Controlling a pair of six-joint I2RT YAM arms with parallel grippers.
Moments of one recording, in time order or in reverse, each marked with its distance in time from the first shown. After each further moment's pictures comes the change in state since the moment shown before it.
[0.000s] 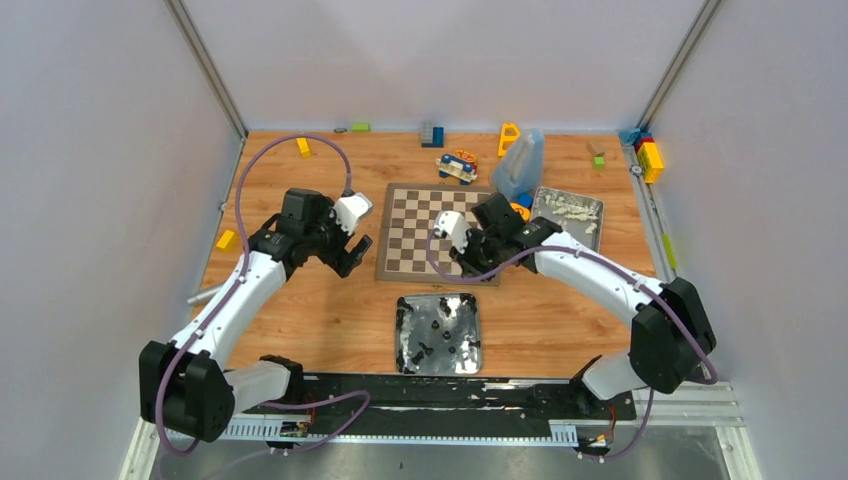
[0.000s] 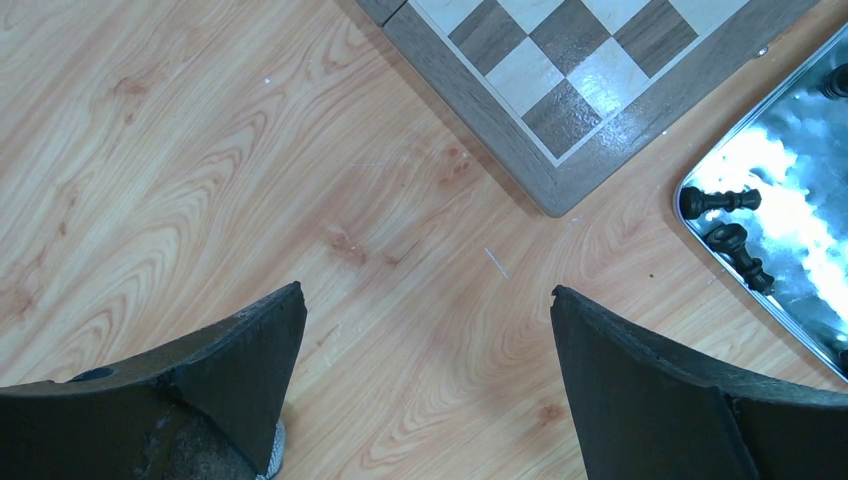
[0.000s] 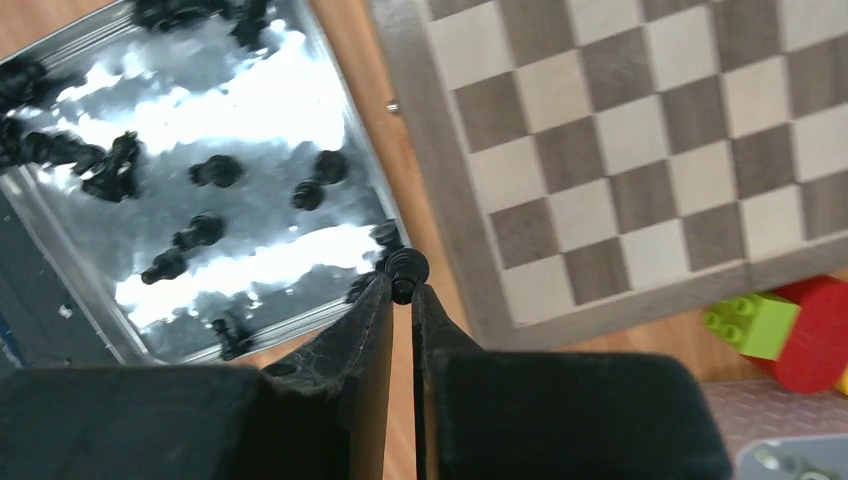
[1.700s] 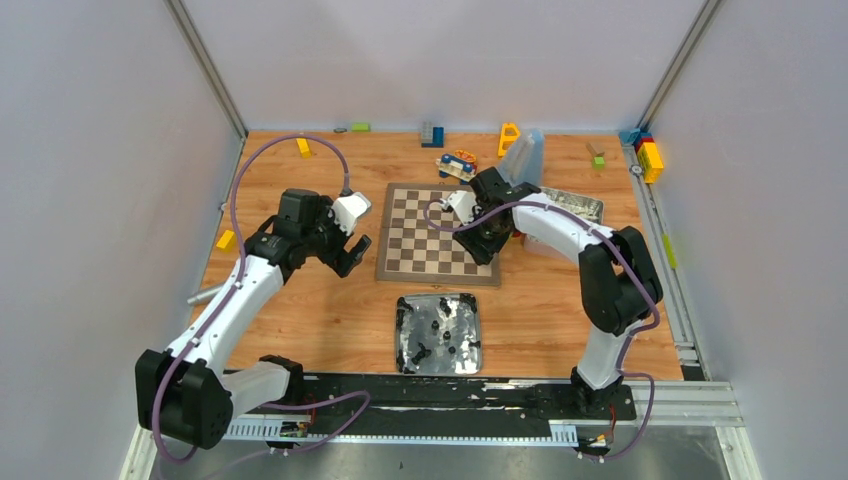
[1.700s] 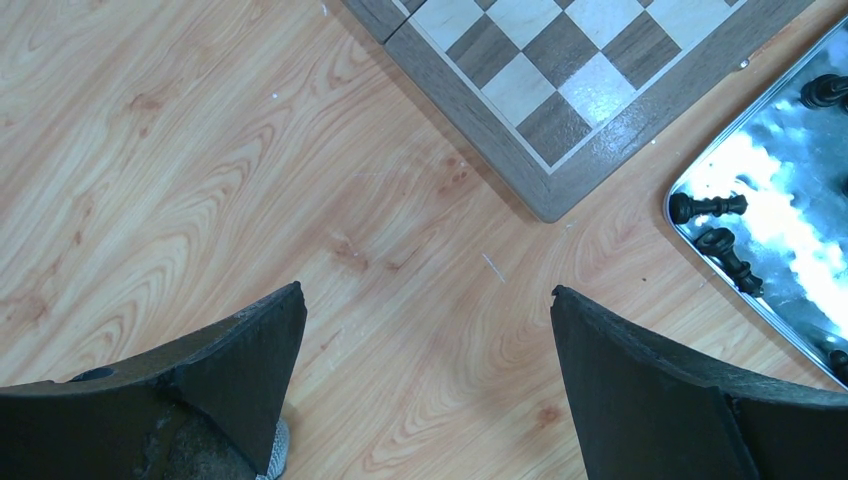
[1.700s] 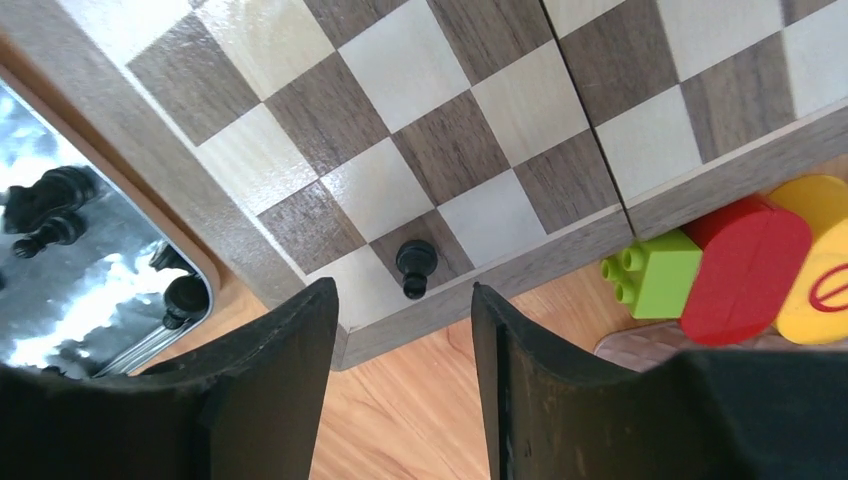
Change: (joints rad) left arm 0.000 -0.034 0.000 0.000 0.014 0.000; right arm -0.185 0.381 0.294 -0.151 0.149 -0.010
